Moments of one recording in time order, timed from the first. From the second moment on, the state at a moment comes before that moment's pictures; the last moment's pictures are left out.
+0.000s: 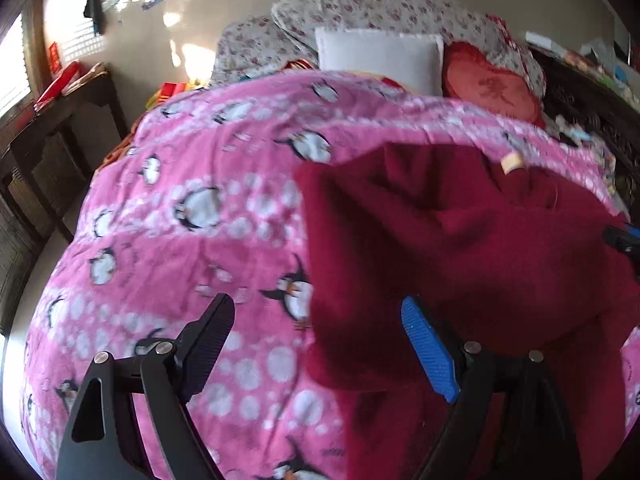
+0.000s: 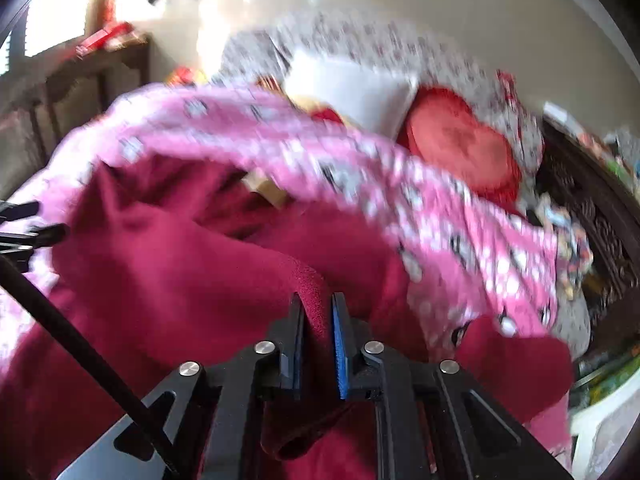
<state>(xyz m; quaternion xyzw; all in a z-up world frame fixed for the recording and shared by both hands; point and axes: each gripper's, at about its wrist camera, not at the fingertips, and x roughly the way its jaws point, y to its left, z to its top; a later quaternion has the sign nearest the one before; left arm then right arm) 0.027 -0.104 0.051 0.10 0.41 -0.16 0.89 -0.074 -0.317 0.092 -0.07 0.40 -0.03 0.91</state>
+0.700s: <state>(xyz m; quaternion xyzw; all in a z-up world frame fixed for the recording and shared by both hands) -0.018 -0.102 0.063 0.10 0.43 -0.19 0.88 -0.206 -0.373 0.083 0.15 0.37 -0.01 0.92</state>
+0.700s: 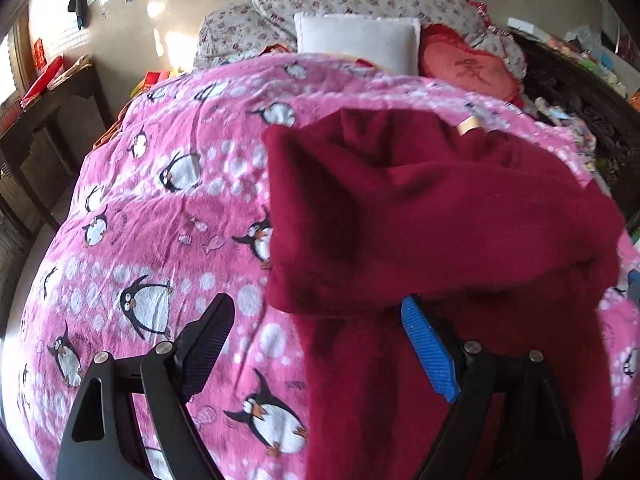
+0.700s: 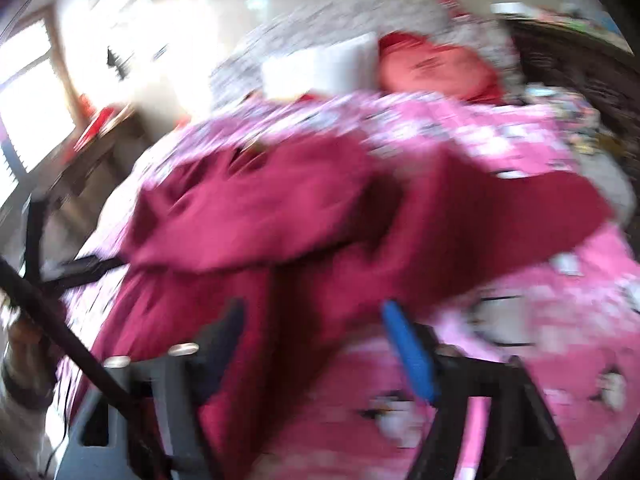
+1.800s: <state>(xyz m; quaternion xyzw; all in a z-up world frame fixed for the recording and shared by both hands) -0.022 -0.159 0.057 0.11 0.45 -0.22 0.86 -0.225 -0.641 0.078 0.33 0.25 -0.27 0.87</state>
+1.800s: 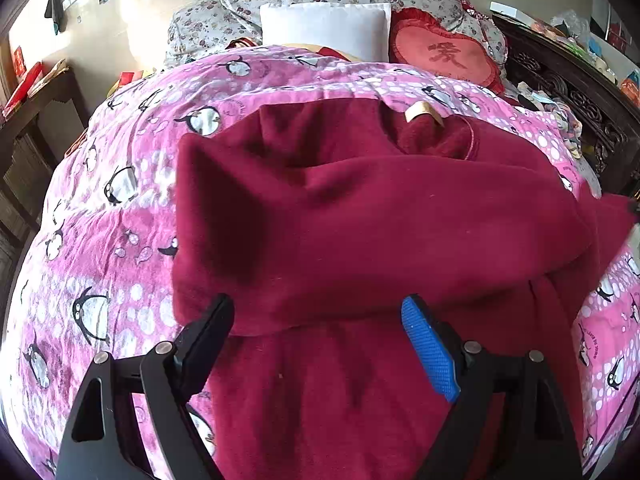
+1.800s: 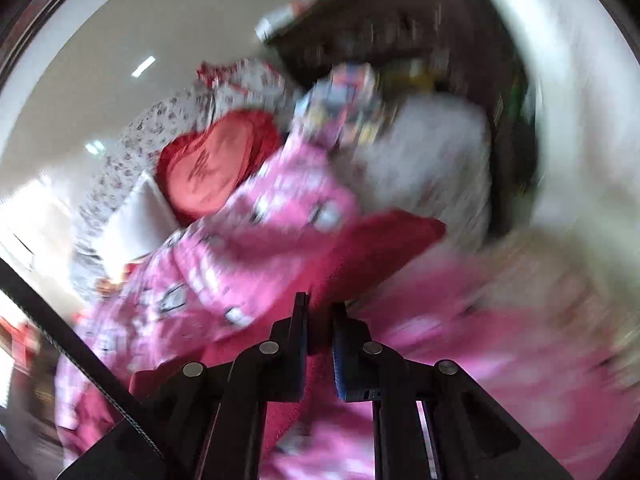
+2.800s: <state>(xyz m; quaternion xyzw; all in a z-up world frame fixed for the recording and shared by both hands) 0.013 -0.043 0.080 0.00 0.44 -0.15 0.89 -0.062 -0.212 0.096 0.03 0.35 0.13 0.93</state>
